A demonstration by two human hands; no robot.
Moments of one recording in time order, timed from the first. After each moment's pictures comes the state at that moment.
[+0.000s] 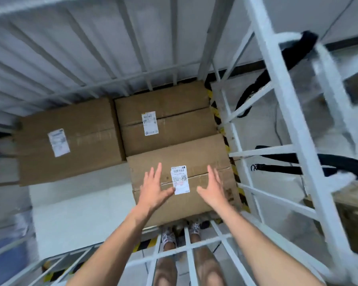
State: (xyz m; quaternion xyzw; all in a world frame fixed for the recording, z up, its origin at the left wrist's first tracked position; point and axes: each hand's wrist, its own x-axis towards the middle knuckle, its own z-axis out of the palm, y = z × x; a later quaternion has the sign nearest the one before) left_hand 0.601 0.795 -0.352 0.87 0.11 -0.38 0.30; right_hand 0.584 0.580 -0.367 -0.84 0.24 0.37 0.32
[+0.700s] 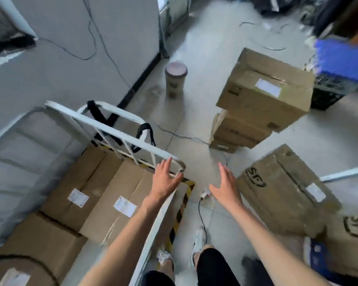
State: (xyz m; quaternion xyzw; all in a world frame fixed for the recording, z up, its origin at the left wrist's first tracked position) left_hand 0.430 0.555 -0.059 0.83 -0.33 -0.36 0.28; right_hand 0.225 0.447 -0.055 -0.78 0.53 0.01 0.33
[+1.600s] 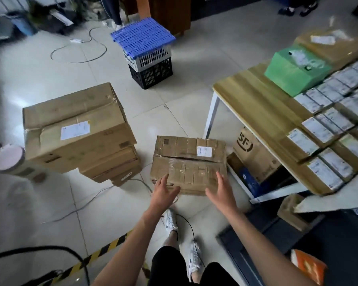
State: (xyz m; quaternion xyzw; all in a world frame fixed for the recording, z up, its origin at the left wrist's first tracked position) left_hand 0.018 0.244 -0.067 0.63 -0.61 -0.47 0.07; right_hand -0.197 0.324 -0.064 -0.43 0.80 -0.18 0.37
